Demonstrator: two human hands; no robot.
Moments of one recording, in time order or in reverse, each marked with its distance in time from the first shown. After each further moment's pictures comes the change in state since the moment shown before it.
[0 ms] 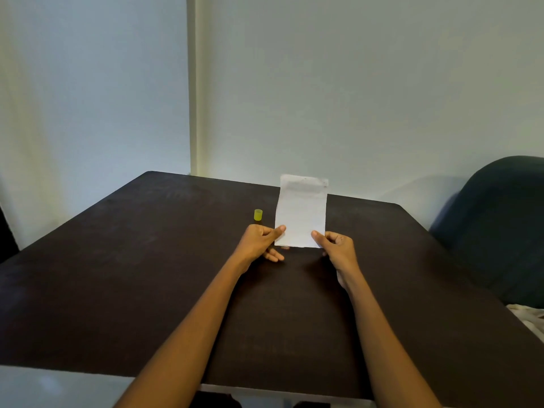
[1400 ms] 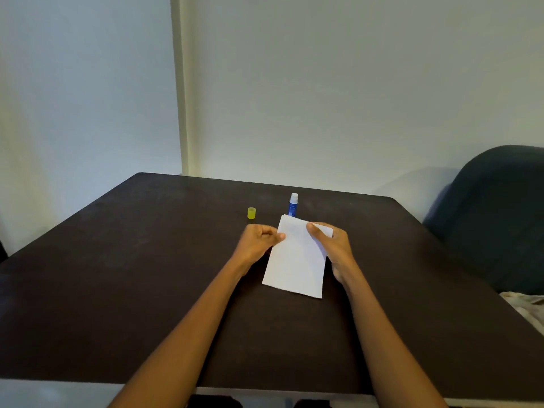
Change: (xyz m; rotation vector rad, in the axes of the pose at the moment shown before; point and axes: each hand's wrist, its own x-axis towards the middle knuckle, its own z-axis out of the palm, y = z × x) left_hand 0.000 -0.005 0.012 0.146 0.086 0.098; right_hand -0.008 -0.011 -0.001 0.241 -0.032 0.031
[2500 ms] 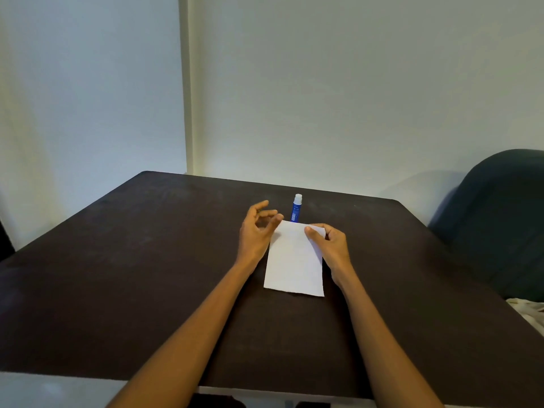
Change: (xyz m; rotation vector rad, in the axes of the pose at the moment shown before) left_hand 0.001 0.003 0.003 -0.104 0.277 0.213; right_hand 0.004 0.008 0.008 -0.176 -0.037 -0.123
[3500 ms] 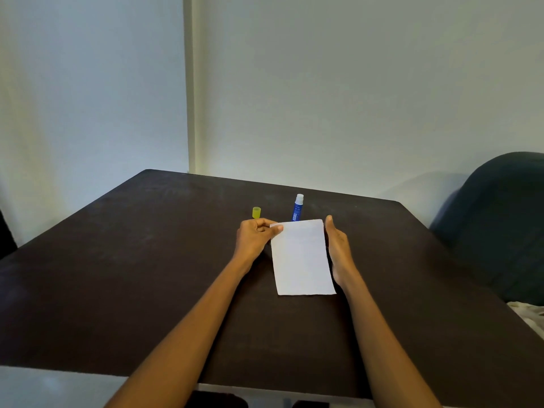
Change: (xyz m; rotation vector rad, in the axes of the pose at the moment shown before) left_hand 0.003 -0.005 -0.006 0.035 -0.080 -0.188; right_hand -0.001 -0.006 -0.002 0.178 0.028 0.224
